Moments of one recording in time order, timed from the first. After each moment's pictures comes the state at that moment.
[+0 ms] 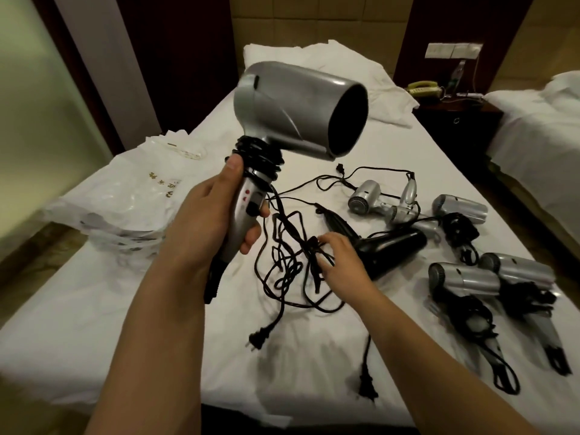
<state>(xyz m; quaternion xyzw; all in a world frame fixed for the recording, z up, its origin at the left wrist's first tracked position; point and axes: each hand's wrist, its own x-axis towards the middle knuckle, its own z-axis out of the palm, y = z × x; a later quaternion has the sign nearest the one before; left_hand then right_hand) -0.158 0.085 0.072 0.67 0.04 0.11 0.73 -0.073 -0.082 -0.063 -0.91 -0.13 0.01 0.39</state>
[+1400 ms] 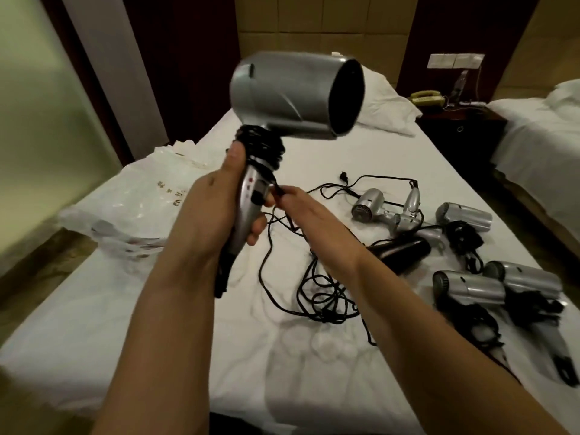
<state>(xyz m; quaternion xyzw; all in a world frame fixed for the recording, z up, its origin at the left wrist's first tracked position) -0.154 0.079 0.089 0.67 0.06 0.16 0.72 -0.100 -0.044 0.045 -0.70 -0.24 0.13 0.65</state>
